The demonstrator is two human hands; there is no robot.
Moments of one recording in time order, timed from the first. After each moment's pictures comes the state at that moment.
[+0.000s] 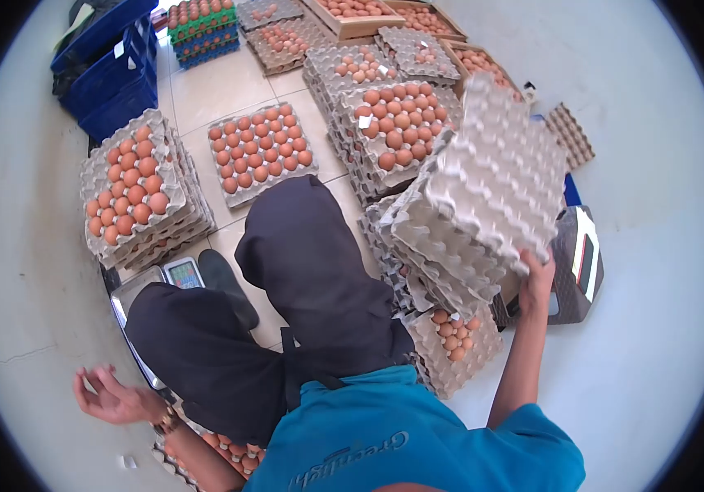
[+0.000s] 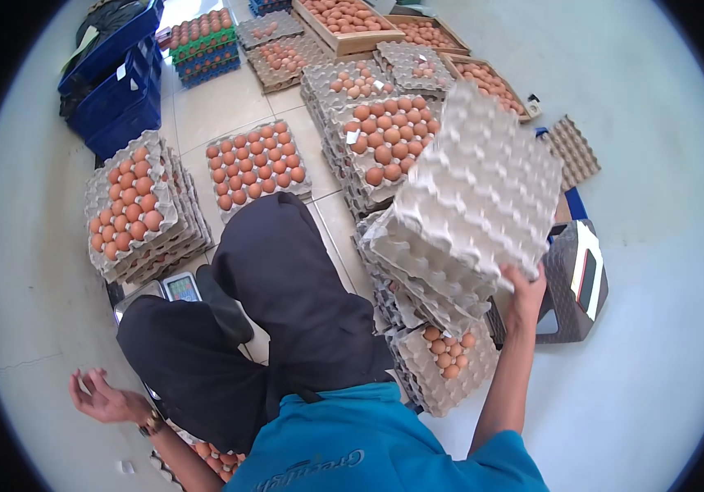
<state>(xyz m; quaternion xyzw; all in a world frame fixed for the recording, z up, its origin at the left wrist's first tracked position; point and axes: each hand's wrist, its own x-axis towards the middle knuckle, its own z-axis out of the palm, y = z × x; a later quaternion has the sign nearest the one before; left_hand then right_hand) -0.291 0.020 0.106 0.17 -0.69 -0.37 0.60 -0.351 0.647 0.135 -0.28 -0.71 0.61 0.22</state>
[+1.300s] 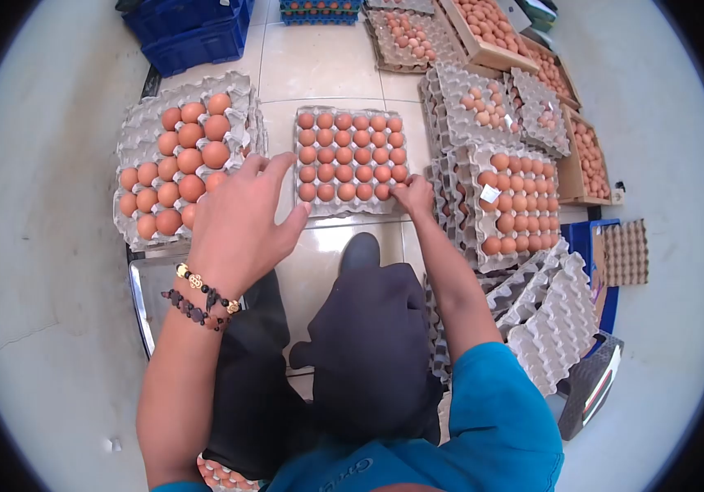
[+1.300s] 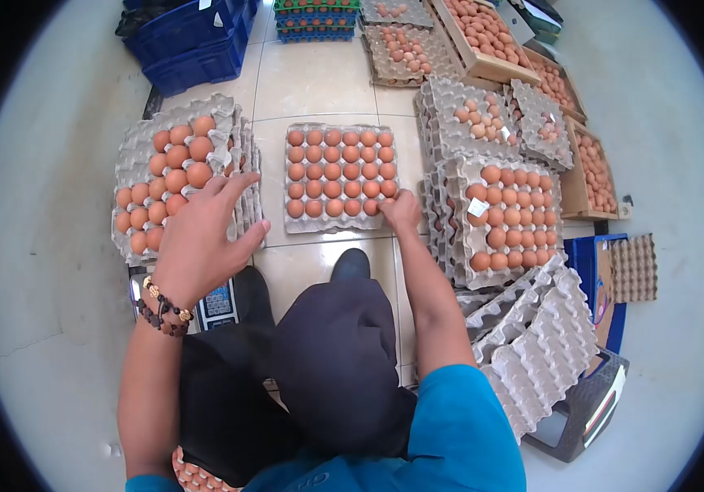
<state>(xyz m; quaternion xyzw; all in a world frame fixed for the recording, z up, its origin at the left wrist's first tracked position) -0.578 0.068 0.125 0.04 -0.98 -0.21 -0.02 -0.743 0.356 -0.187 -0.11 -0.96 0.23 -0.10</state>
